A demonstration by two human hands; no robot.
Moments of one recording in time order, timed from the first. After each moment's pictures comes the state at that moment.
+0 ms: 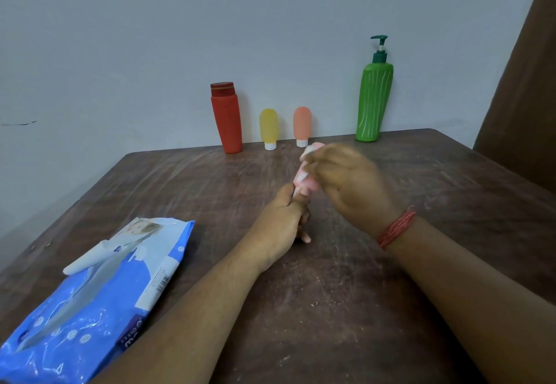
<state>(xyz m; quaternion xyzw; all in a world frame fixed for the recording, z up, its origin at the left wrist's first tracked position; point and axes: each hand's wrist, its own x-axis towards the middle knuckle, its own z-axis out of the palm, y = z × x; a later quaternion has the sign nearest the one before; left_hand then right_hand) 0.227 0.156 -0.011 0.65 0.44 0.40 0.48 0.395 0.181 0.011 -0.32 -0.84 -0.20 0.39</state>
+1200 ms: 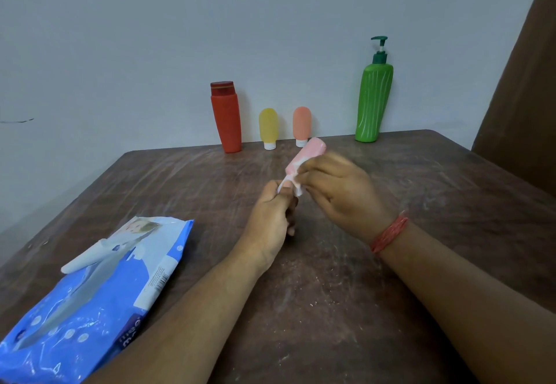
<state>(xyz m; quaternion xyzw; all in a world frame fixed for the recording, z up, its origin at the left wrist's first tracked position) 0.226 0.155 -0.013 0.54 0.42 0.52 0.51 0.387 0.175 0.007 -0.33 -0.84 -0.19 0.38</state>
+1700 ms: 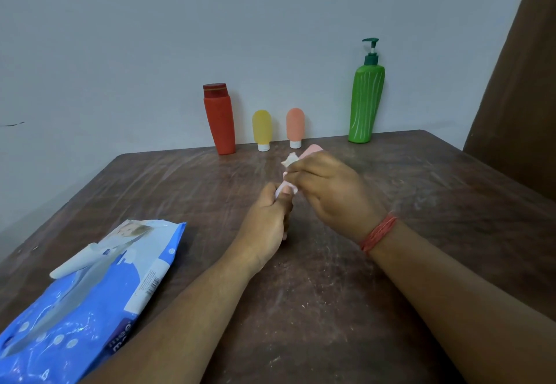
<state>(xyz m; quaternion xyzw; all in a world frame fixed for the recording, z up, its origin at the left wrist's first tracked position) 0.225 0.152 -0.010 0.61 0.46 0.46 0.46 0.383 0.172 0.010 -0.33 -0.85 -0.19 0.37</state>
